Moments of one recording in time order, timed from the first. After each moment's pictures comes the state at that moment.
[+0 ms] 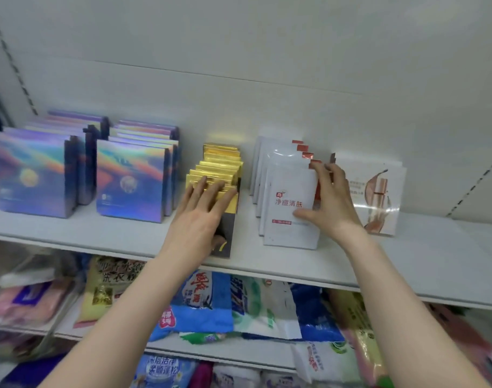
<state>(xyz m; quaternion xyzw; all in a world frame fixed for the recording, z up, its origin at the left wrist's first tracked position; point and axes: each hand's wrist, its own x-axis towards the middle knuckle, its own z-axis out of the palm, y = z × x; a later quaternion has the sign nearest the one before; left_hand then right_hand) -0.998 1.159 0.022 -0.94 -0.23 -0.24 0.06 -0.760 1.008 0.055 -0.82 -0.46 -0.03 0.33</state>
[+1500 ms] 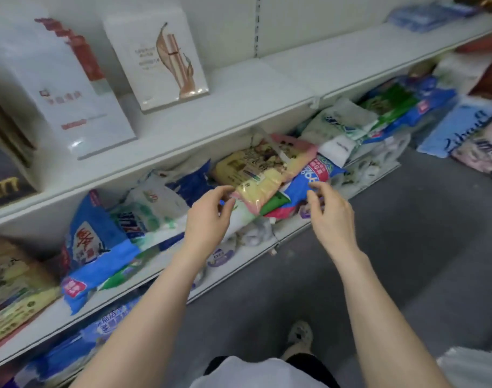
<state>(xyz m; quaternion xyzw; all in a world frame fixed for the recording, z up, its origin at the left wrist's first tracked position) -0.924 0.867 -0.098 -0.92 -0.07 -0.14 -0.36 -0.876 0.629 -0.103 -0.93 -0.06 -0.13 0.35</state>
